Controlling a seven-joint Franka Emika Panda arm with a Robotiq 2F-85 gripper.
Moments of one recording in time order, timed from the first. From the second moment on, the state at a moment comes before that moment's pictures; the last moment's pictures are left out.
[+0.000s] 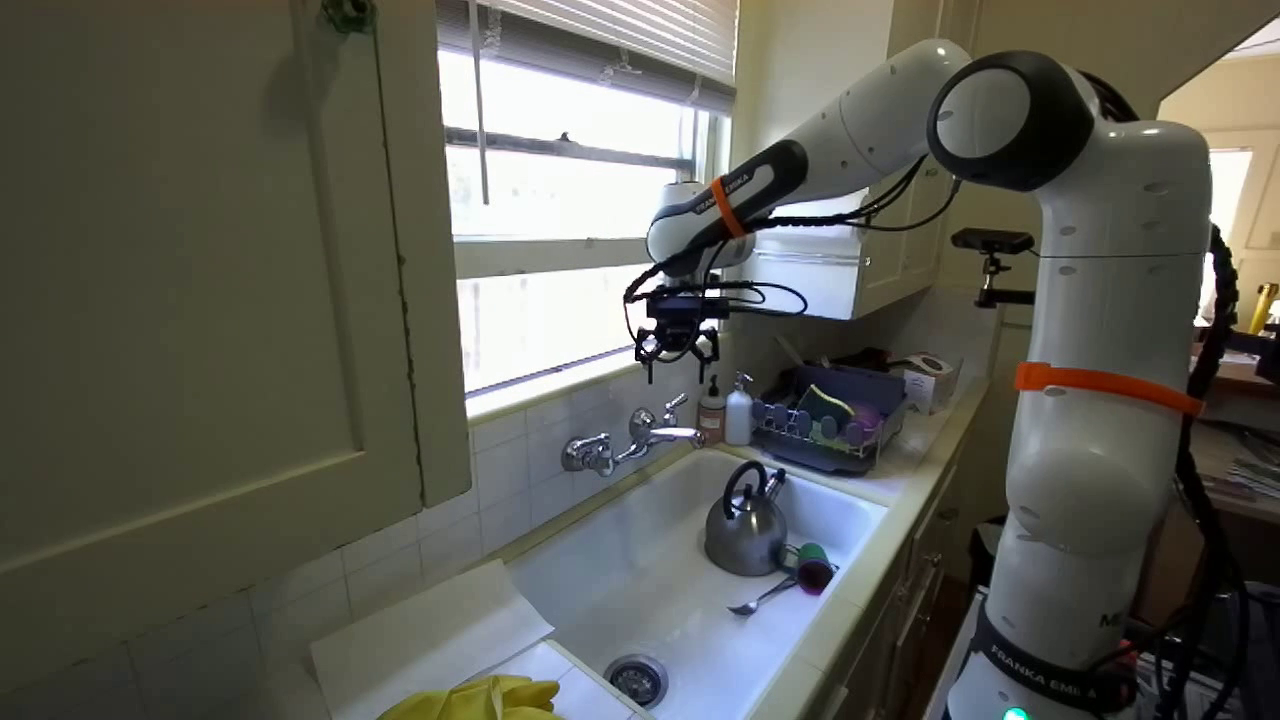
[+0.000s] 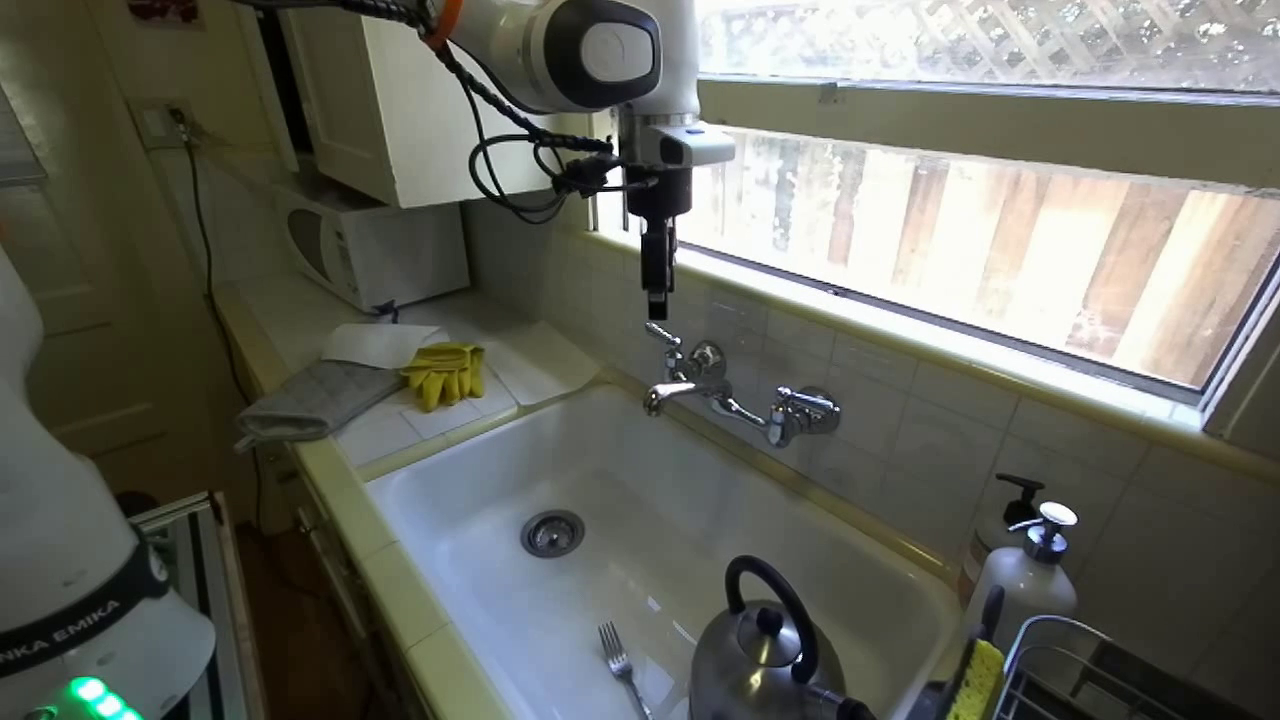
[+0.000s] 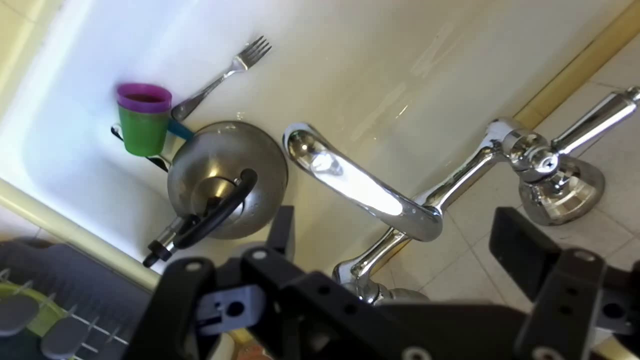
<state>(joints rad) -0.04 0.07 -0.09 -2.00 -0.06 2.13 0.70</state>
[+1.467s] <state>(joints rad) -0.07 0.04 -0.10 -2.11 -0.10 2.24 0.07</state>
